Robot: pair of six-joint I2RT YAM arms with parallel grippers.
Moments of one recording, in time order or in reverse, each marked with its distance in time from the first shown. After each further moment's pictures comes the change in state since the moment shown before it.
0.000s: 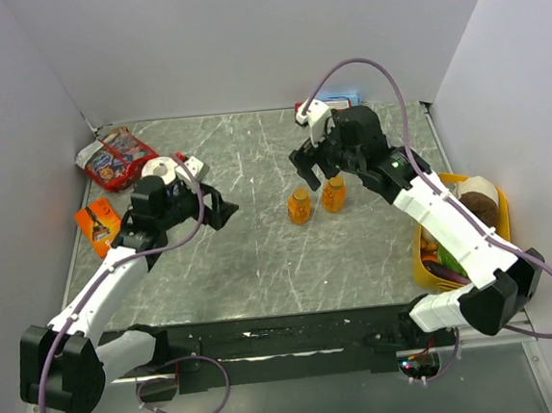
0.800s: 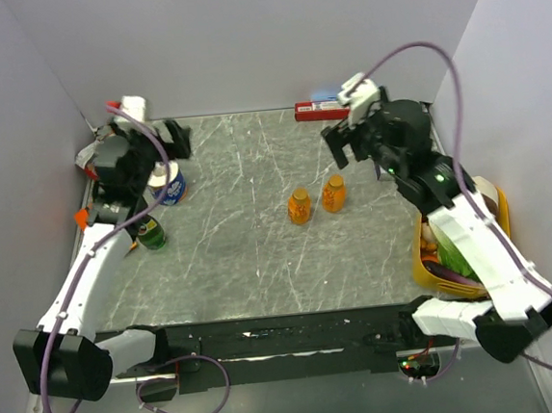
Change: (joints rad) left arm 0.098 0.058 0.314 0.035 -0.449 -0.124; right arm -0.067 -0.164 0.013 0.045 0.168 -0.034
